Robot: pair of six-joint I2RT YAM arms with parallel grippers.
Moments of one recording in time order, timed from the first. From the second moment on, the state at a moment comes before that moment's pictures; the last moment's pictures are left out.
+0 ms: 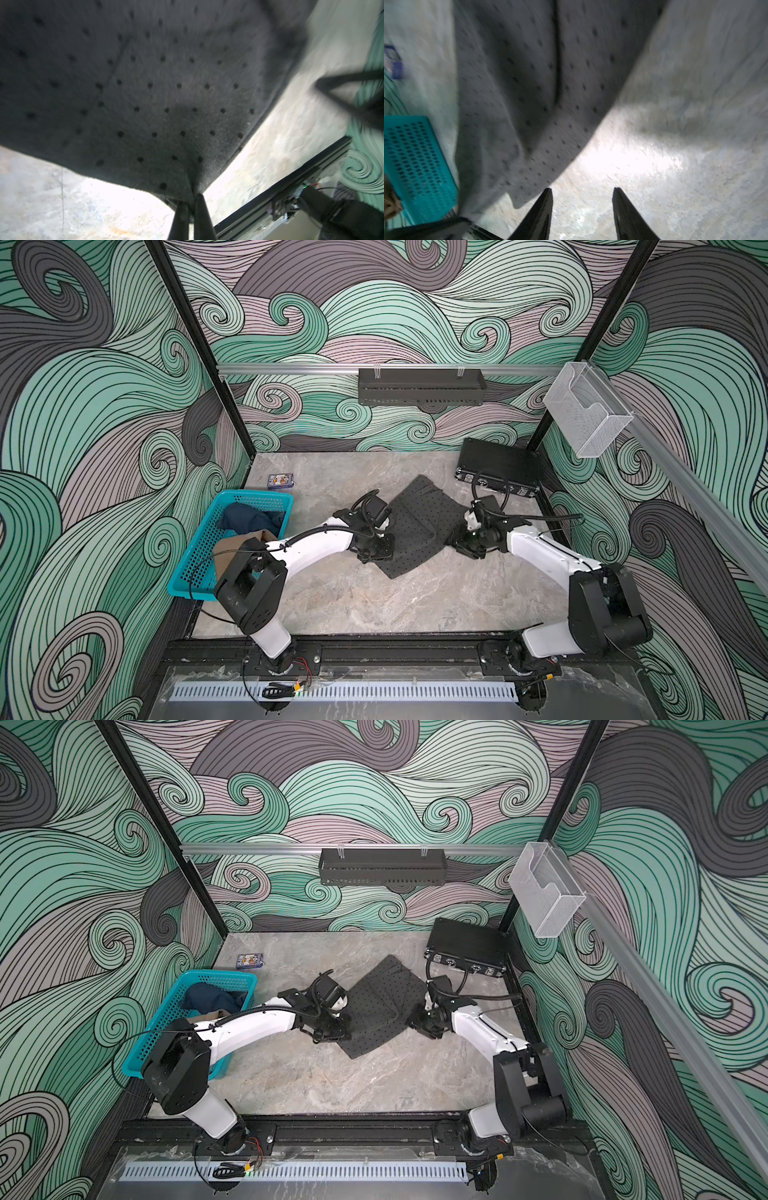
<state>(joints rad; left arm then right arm) -0.72 1.63 1.10 -0.67 0.29 -0.65 0.27 1.46 0.94 -0.57 -0.30 0.64</state>
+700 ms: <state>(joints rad) -0.73 1.63 1.01 -0.63 0.26 -0.71 0.51 2.38 2.06 -0.98 -0.09 0.52</state>
